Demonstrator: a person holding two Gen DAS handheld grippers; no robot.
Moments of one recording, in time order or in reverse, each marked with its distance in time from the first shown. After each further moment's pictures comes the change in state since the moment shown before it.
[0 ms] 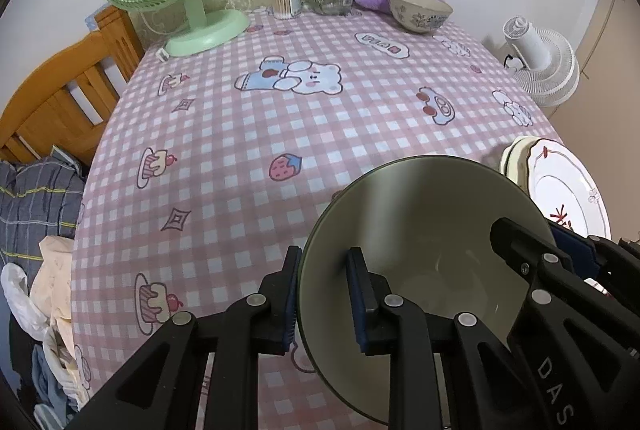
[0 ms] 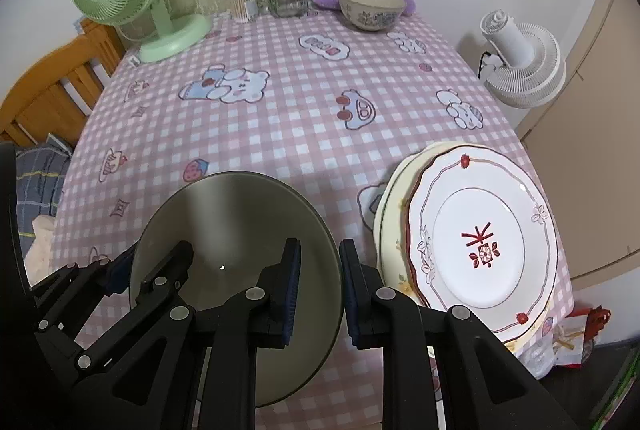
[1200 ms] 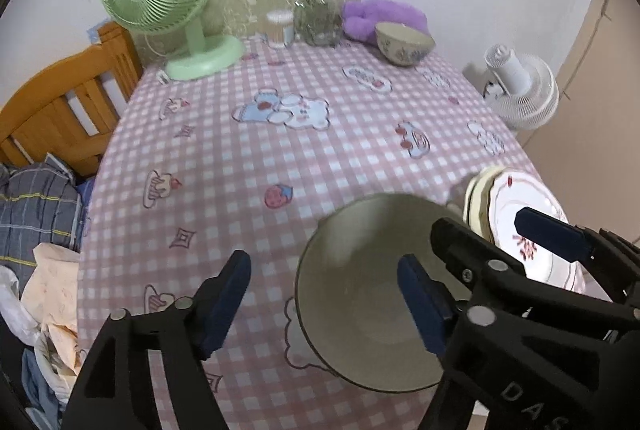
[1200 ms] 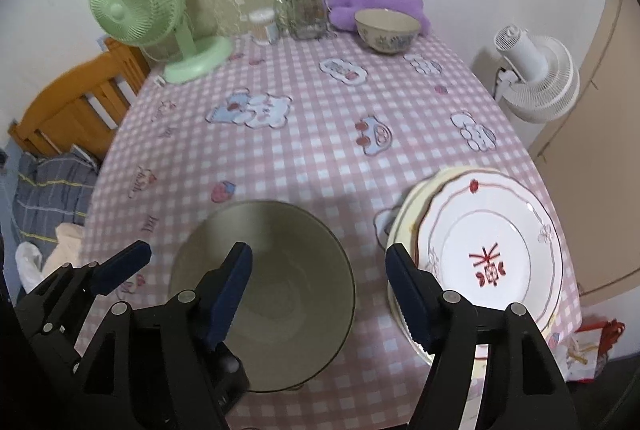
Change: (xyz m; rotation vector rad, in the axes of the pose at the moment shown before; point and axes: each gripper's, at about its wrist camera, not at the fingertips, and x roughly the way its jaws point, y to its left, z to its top) left arm -0.043 0.004 0.011 -0.026 -0.081 -0.058; right arm -0.032 -0.006 0.013 -0.011 -0.091 0.120
